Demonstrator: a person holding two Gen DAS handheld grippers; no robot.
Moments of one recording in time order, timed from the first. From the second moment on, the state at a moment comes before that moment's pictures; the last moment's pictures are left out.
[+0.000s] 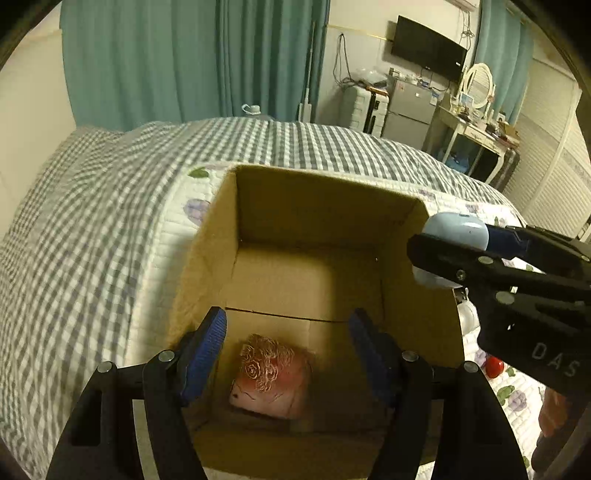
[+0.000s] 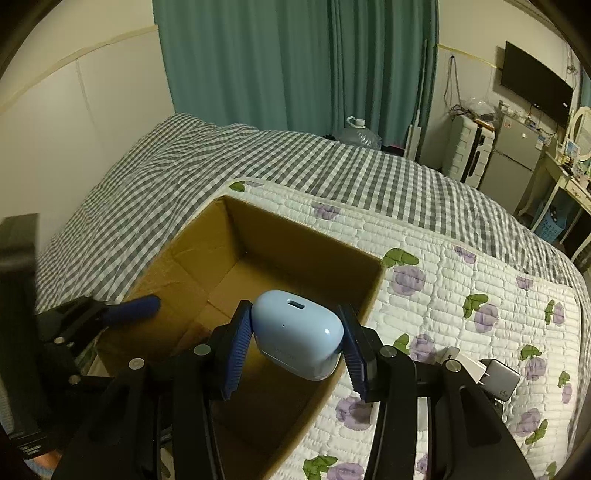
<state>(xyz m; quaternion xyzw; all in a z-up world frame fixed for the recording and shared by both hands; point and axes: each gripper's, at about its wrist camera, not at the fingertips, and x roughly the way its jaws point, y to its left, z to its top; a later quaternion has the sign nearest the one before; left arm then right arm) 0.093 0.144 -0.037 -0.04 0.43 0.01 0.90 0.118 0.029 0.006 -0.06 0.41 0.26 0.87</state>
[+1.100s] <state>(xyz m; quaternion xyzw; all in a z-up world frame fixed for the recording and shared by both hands) 0.058 -0.083 -0.028 0.02 0.46 -0.03 0.89 0.047 -0.243 -0.013 -0.09 0.43 0.14 0.89</state>
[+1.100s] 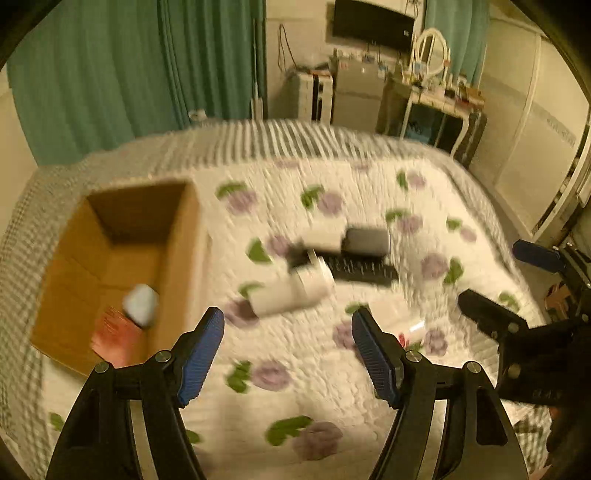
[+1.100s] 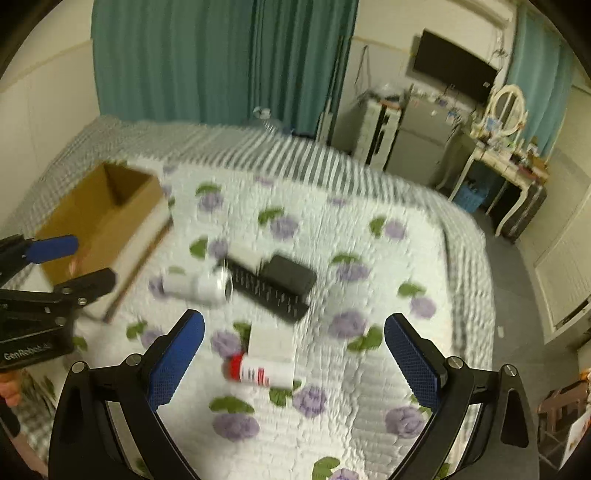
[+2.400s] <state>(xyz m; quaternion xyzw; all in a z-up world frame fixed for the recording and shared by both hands) 0.096 -0.159 -0.115 0.03 0.52 -0.06 0.85 0.093 -0.284 -0.102 -0.12 0.47 0.16 0.86</state>
